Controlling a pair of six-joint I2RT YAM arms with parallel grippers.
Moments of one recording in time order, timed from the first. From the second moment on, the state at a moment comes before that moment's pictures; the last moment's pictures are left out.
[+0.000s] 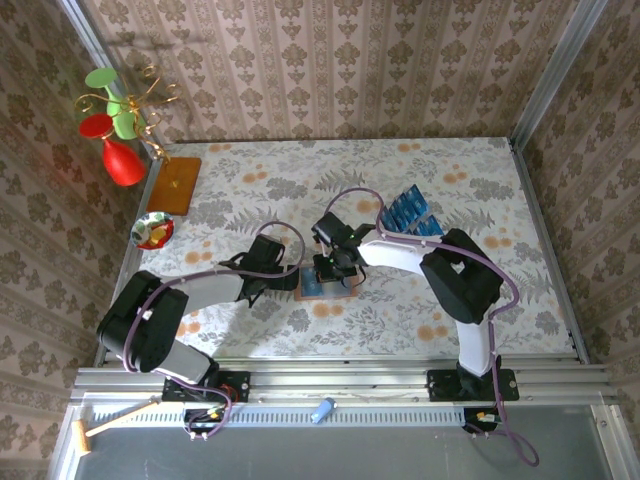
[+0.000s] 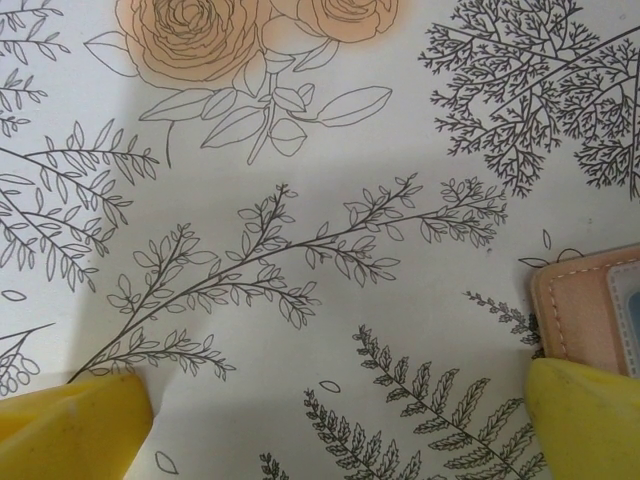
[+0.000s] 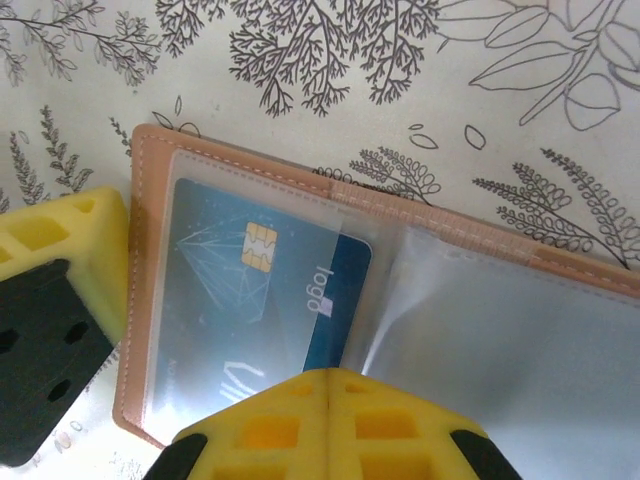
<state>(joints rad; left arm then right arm) -0.60 1.48 0.60 -0.13 -0.15 -0.36 0.76 1.94 1.27 -0.50 -0.19 0.56</state>
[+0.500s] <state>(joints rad) -0.61 1.36 0.62 -0.29 -0.15 -0.39 0.59 1.74 1.18 -0.52 -0.19 0.51</state>
